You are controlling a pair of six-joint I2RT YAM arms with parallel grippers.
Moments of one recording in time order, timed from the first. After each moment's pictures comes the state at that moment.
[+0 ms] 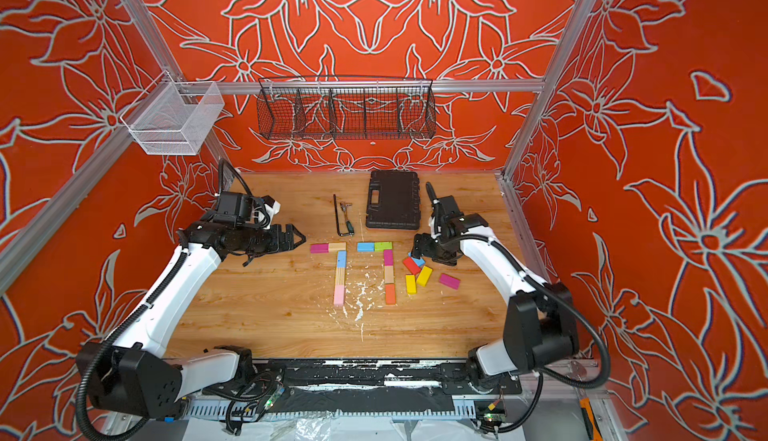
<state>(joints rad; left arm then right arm) -0.04 1.23 1.13 -0.92 0.42 -0.24 0.31 1.52 1.14 -0.91 -0.20 0.39</state>
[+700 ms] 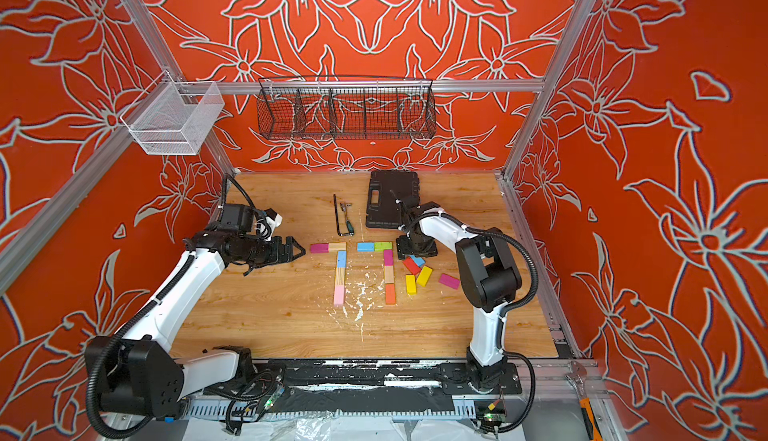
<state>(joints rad) -0.01 1.23 1.02 -0.87 0.47 -0.19 0.41 1.92 1.38 -0.92 0.06 0.33</state>
